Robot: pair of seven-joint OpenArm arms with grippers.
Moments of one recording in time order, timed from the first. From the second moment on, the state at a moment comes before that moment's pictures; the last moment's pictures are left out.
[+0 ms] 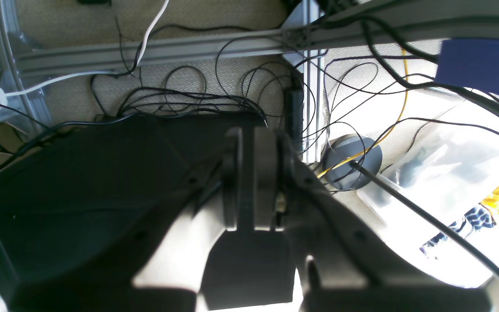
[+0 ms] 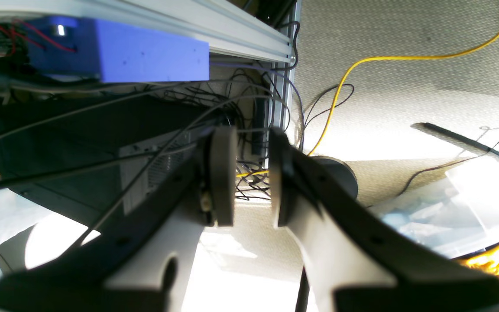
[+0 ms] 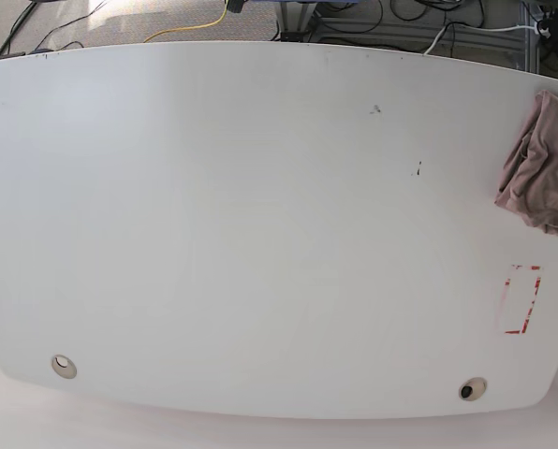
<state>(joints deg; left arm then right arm) 45.8 -10.3 -14.1 64.8 -1.7 -24.6 0.8 -51.9 6.1 13.5 65.2 4.7 37.7 3.1</state>
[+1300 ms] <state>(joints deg) 7.4 -9.9 -10.9 10.8 12.6 -18.6 0.2 -22.6 5.6 8.4 25.8 1.1 27.4 3.2</state>
